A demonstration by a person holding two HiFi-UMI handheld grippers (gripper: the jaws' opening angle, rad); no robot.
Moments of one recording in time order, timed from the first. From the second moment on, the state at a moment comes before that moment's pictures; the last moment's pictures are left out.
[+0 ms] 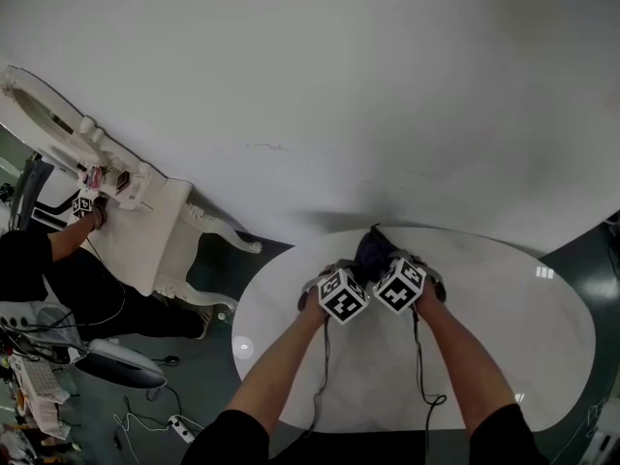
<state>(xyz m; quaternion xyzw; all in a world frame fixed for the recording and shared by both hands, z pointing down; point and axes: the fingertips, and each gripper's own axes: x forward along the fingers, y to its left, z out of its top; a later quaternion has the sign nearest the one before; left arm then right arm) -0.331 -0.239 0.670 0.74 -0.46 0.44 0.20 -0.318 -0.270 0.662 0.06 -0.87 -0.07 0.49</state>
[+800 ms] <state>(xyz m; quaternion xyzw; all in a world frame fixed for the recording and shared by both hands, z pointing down) -0.432 -0.179 0.672 0.72 -0.50 0.44 0.21 -0.424 -0.211 0.661 0.02 -0.87 -0.09 0.49</state>
